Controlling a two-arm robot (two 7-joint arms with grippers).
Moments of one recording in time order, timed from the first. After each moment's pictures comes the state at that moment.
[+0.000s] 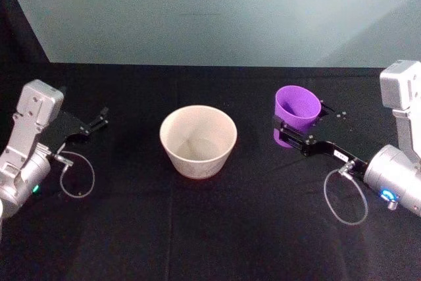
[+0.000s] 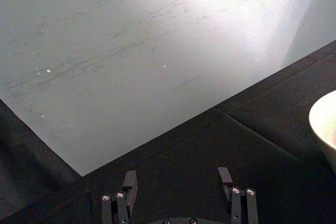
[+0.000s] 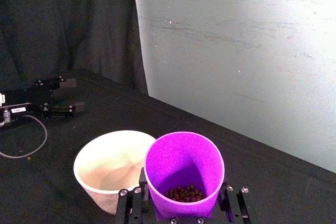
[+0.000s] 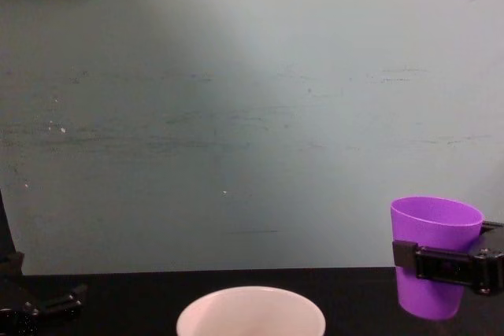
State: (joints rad) left arm -0.20 0.60 0.45 -1.41 -0.25 -0.12 0.03; right arm 0.07 0.53 -0.27 -1.73 0.40 0.14 0.39
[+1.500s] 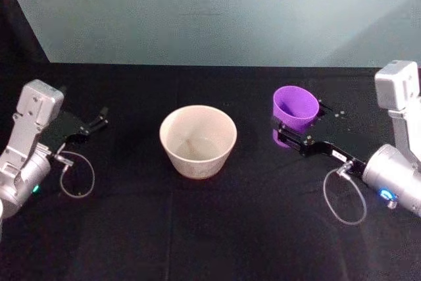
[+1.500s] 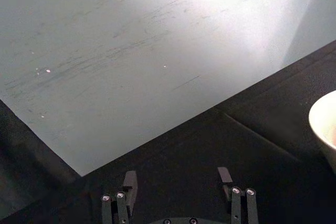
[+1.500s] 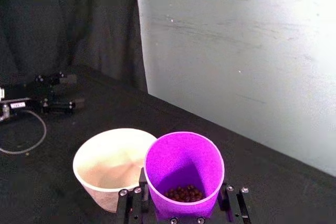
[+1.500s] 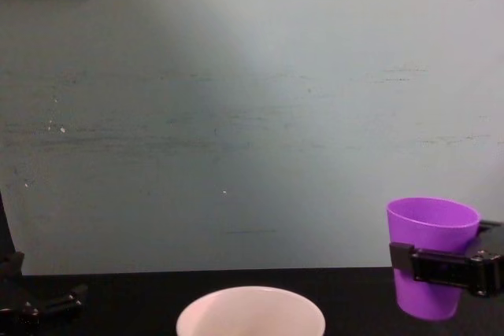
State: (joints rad) left arm -0.20 0.60 0.45 -1.41 -0.25 -0.12 0.03; right arm 0.08 0.53 -0.28 -1.73 0.38 0.14 0.38
